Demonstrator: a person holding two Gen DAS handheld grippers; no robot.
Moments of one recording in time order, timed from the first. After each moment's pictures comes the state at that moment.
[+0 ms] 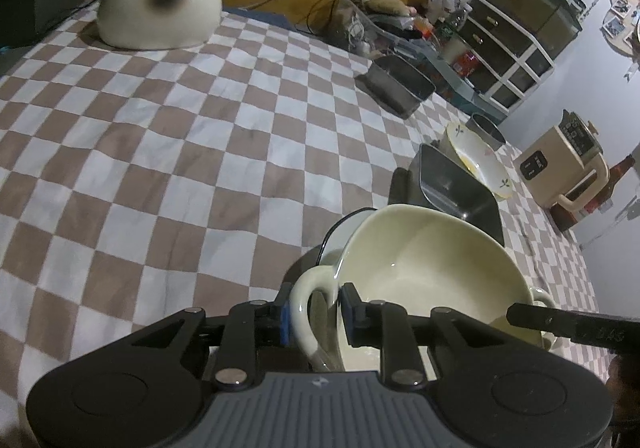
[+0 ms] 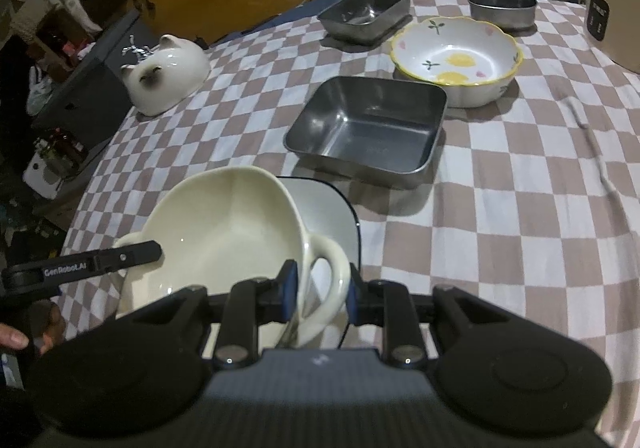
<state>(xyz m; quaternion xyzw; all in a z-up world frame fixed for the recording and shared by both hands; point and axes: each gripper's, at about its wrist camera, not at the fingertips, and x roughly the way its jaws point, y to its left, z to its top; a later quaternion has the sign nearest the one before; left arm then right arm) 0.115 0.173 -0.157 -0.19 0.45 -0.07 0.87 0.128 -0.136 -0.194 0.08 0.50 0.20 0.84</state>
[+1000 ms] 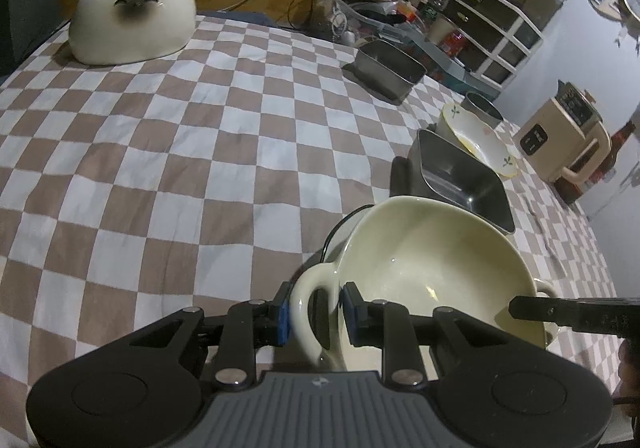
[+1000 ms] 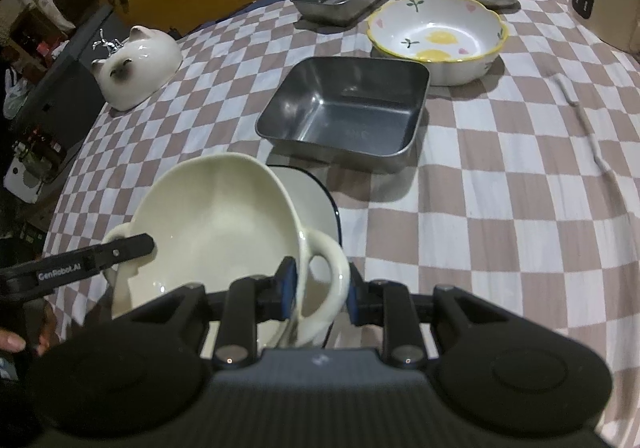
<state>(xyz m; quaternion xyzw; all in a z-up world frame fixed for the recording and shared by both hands) 0.129 0.166 -0.160 -0.14 0.45 -0.09 0.88 0.139 -0.129 -0.209 0.08 0.53 0.17 0.83</state>
